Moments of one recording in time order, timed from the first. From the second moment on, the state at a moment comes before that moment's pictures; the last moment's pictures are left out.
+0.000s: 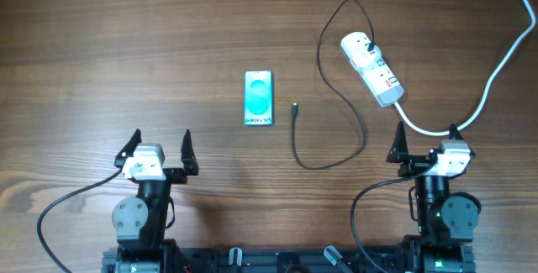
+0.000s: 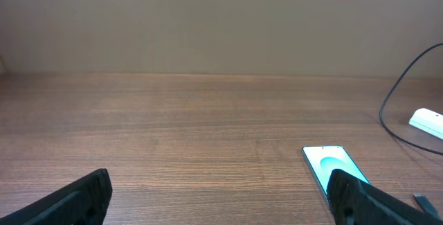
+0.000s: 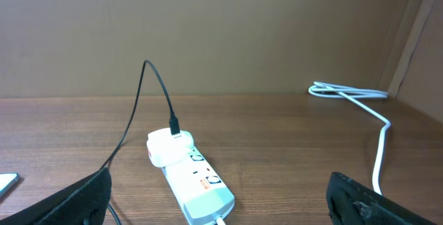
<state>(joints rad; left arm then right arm) 0.02 0.01 0.01 -0.07 0.05 -0.04 -0.06 0.01 0.01 0.00 -0.01 -0.01</state>
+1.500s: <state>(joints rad) 0.02 0.02 0.01 0.06 0.26 -0.39 -0.06 0.01 0.01 0.00 -0.01 -0.01</state>
